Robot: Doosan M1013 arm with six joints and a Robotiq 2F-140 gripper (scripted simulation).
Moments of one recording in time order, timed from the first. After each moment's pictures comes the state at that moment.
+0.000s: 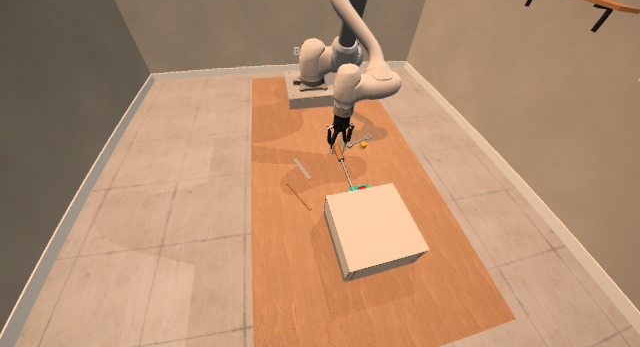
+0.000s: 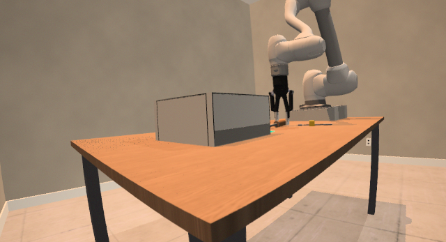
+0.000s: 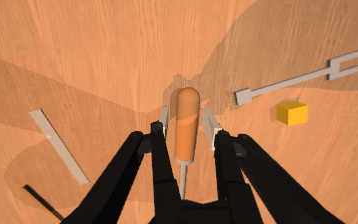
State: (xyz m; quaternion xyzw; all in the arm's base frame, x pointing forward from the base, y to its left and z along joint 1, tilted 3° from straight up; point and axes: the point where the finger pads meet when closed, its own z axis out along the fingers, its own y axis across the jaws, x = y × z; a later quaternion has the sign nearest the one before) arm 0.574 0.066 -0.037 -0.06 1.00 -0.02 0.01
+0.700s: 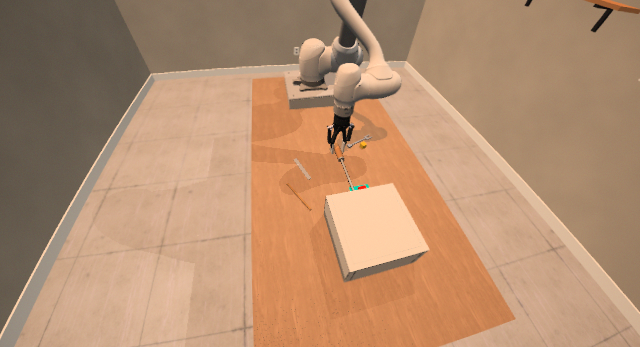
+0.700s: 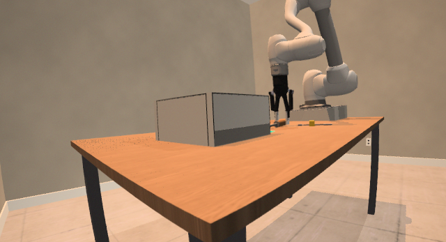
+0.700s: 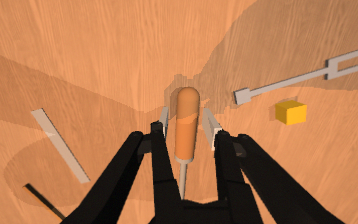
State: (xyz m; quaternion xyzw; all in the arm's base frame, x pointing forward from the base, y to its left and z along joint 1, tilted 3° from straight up) arm 0.574 0.067 -0.035 -0.06 1.00 -0.02 0.01
